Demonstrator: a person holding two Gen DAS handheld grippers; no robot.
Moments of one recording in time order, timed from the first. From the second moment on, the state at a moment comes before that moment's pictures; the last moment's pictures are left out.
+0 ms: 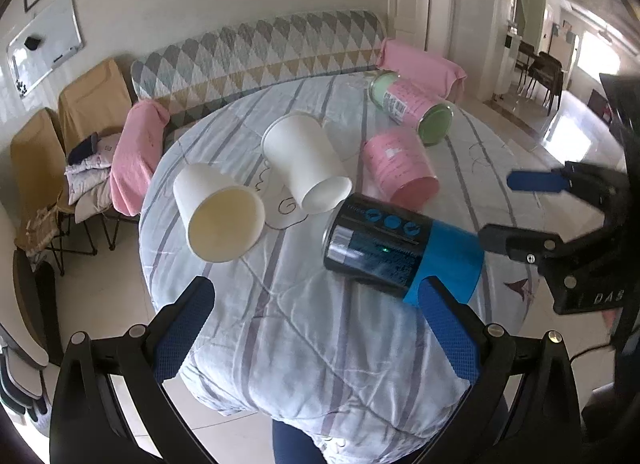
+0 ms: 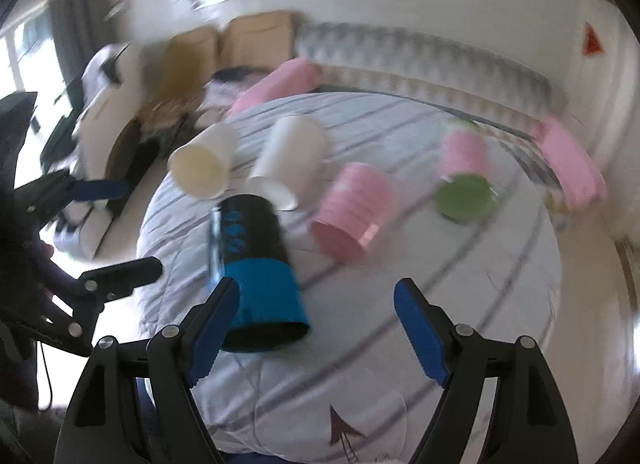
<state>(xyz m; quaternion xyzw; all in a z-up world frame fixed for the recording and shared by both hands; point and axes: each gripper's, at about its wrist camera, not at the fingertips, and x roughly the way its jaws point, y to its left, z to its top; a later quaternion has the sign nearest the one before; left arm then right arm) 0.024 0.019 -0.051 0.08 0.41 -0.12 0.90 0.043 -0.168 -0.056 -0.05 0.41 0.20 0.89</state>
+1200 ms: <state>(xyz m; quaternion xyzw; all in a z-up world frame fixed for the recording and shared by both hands) 0.059 -0.067 -0.044 0.40 0.37 -0.33 0.77 0.052 -0.212 -0.078 -0.06 0.45 0.16 0.87</state>
